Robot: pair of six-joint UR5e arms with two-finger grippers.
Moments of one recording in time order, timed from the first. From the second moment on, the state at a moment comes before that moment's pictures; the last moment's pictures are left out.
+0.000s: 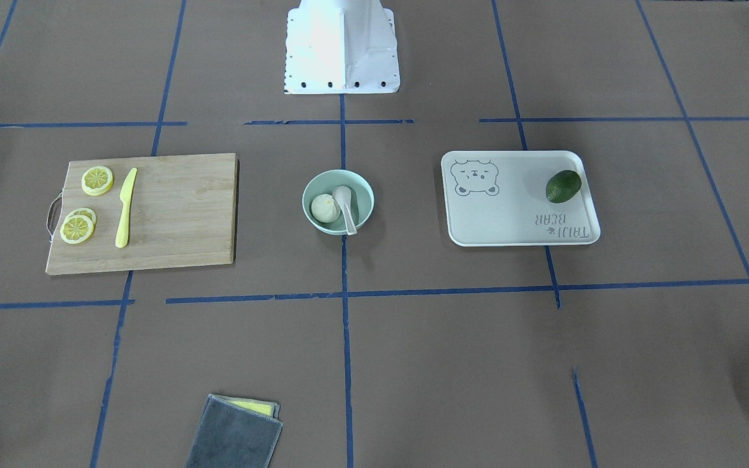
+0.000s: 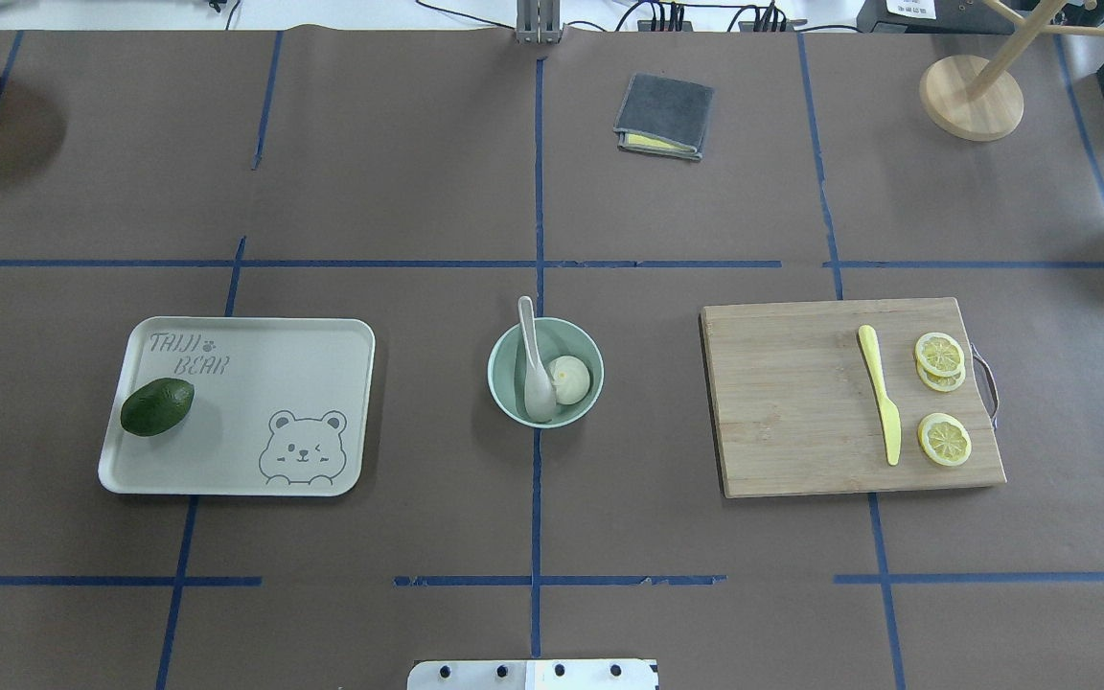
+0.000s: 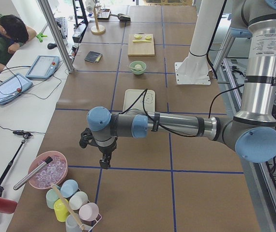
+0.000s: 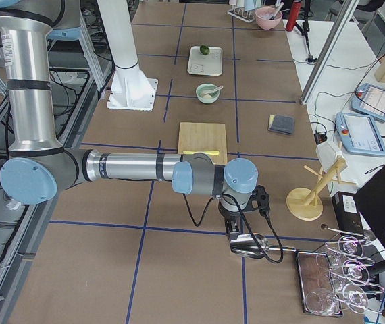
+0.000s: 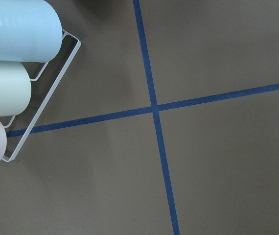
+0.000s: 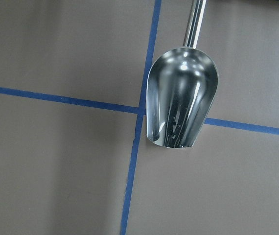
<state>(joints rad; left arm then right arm) -1.57 -1.63 -1.60 -1.50 -2.34 0.17 1.62 -1.53 1.57 -1.64 2.36 -0.16</state>
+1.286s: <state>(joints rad) -1.57 -1.63 -1.61 -1.50 -2.34 0.16 1.62 -1.57 1.54 -1.52 2.37 -0.04</state>
